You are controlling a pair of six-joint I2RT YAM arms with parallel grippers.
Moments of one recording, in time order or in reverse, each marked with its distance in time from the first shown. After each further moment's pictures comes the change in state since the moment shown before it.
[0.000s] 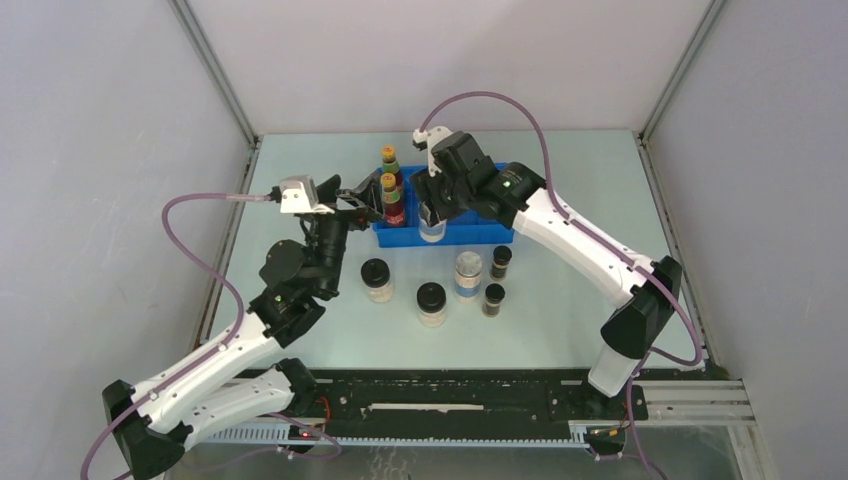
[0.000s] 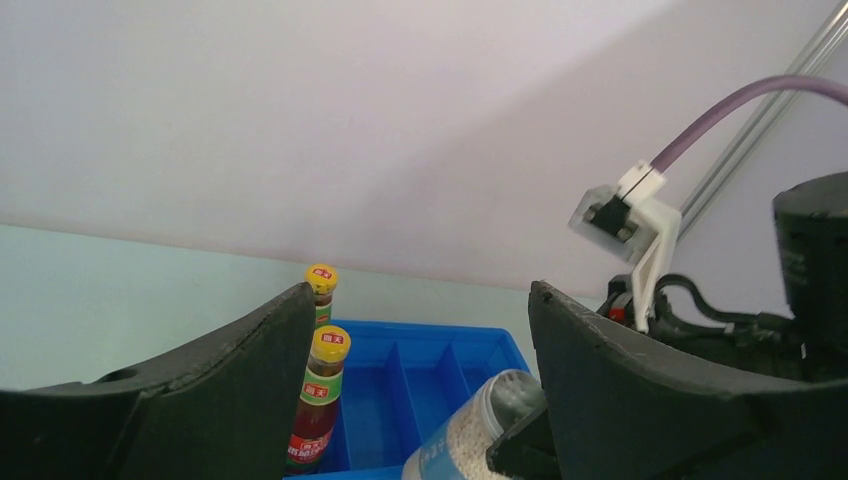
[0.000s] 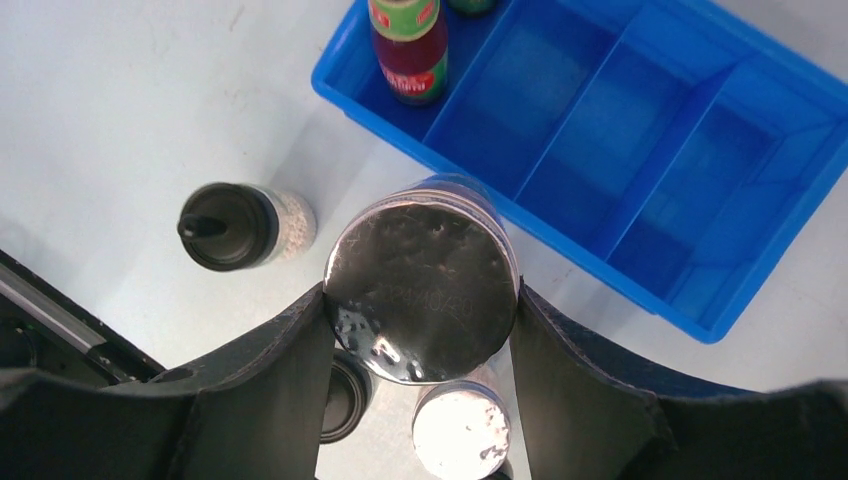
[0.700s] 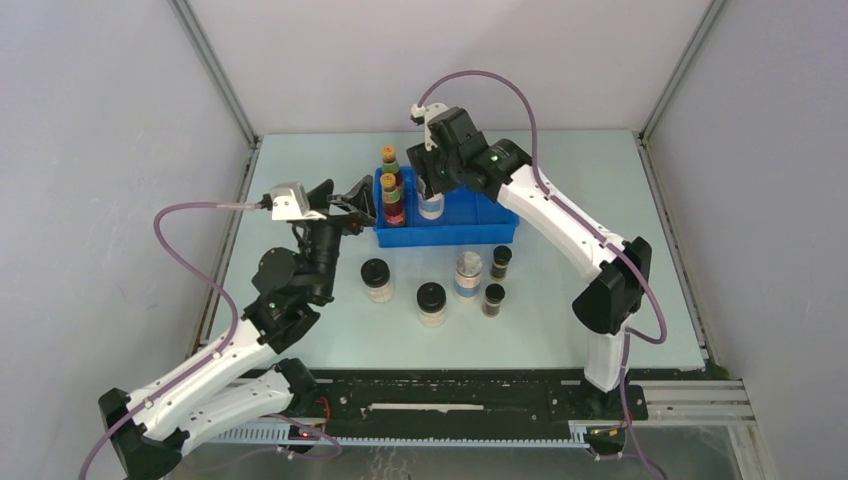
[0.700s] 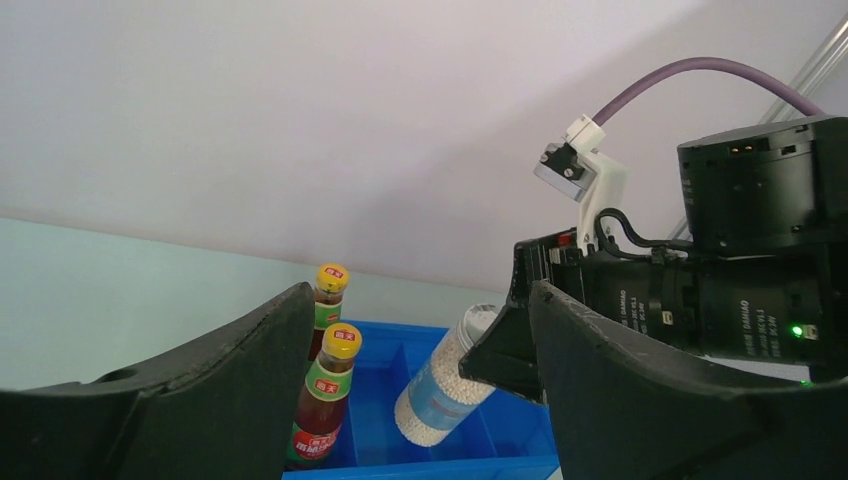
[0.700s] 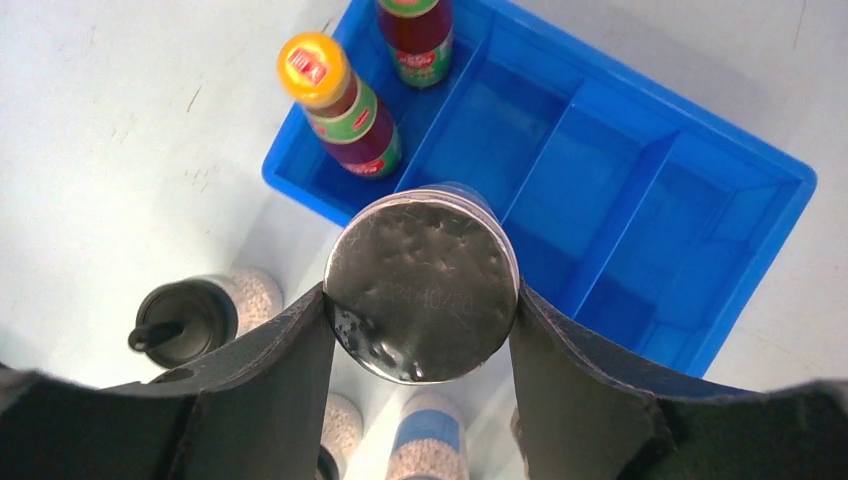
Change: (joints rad) left arm 0.000 -0.054 -0.032 -0.002 -0.012 0.000; right arm -0.089 0.172 0.222 -0.006 -0.004 -0.029
